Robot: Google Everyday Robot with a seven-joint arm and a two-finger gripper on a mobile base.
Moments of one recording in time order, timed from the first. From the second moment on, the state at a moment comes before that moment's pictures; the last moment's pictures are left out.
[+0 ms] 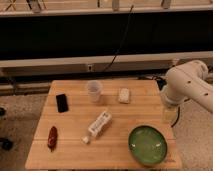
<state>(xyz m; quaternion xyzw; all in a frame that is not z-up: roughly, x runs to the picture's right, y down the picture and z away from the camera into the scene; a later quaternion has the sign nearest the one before) 0.286 0.103 0.684 -0.28 0.02 0.02 0.96</state>
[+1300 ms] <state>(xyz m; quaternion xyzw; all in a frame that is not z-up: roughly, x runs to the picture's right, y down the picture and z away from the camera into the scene) 0.211 0.095 0.708 -0.28 0.02 -0.04 0.96</state>
